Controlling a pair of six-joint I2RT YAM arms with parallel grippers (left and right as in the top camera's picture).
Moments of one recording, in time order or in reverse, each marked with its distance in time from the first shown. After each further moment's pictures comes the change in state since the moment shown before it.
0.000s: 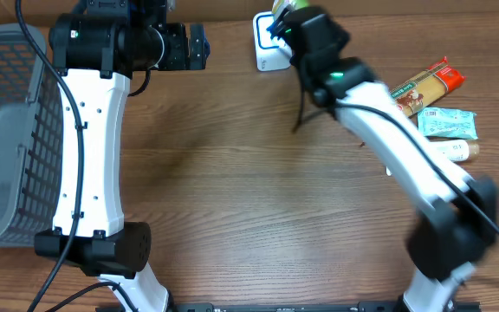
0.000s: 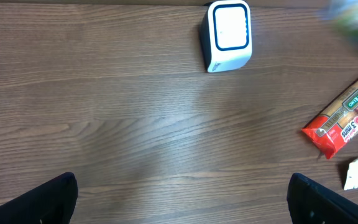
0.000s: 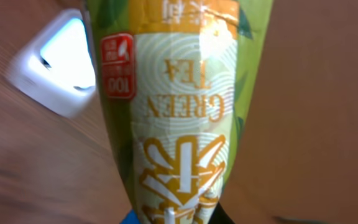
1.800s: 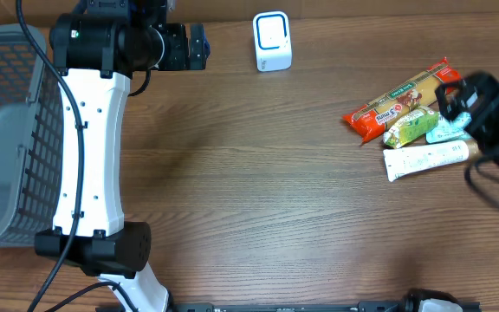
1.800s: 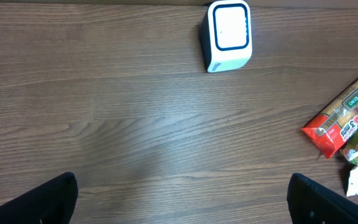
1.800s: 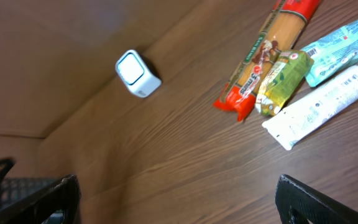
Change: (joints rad) left arm 0.000 0.000 0.000 0.000 0.000 0.000; right arm -0.621 -0.666 0.065 -0.875 -0.795 1.124
